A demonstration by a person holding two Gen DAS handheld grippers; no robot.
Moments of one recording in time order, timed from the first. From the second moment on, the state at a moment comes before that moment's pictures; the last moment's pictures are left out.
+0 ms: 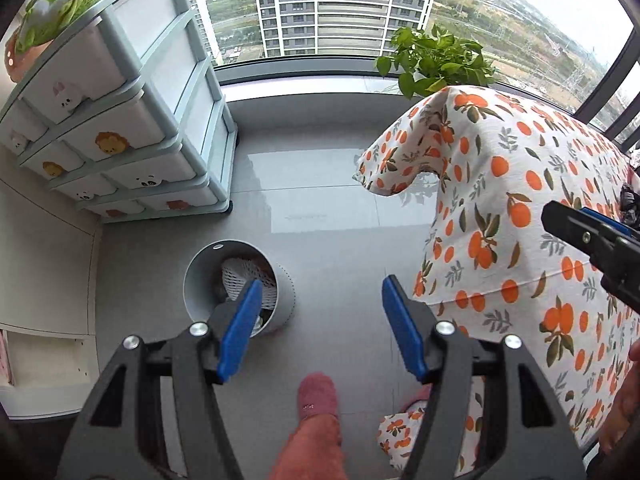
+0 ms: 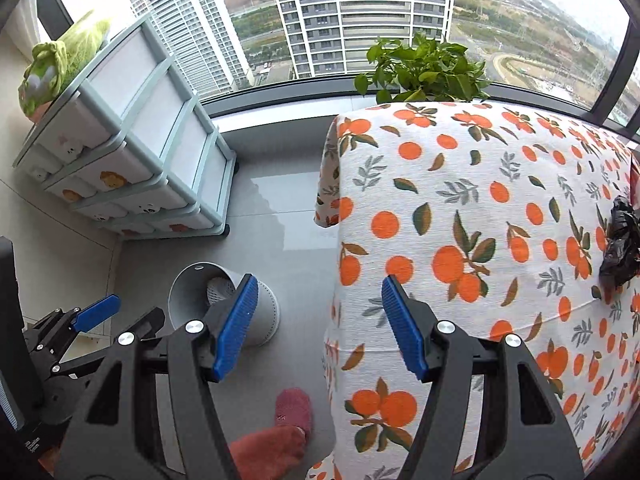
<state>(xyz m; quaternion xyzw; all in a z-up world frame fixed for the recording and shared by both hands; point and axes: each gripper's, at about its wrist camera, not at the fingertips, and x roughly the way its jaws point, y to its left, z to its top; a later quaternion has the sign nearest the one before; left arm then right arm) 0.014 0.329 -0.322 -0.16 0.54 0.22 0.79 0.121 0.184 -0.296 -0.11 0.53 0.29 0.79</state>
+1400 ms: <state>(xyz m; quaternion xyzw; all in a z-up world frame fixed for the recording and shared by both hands) 0.305 -0.007 -0.319 -0.05 0.54 0.08 0.84 0.364 -0.157 -0.289 -0.05 0.55 0.19 0.82</state>
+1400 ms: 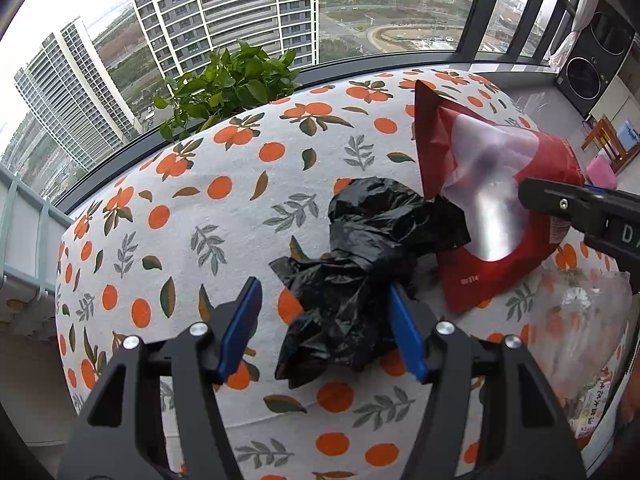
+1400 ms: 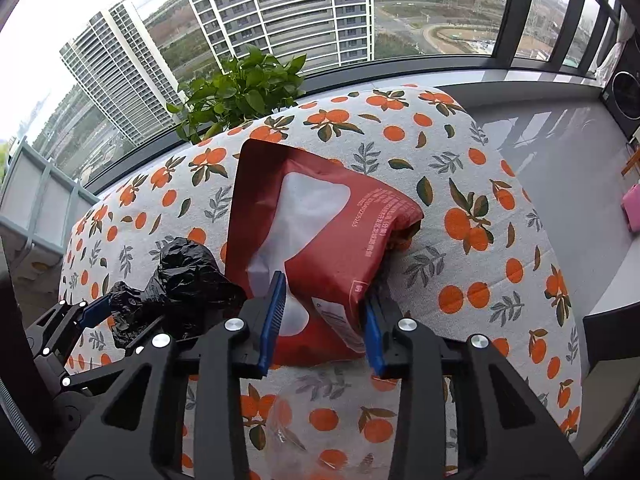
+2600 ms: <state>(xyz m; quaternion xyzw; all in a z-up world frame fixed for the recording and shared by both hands) 0.243 0.057 -0.279 -0.12 0.49 0.06 0.86 0.317 -0.078 -0.246 -0.08 0.51 0.24 0.82</state>
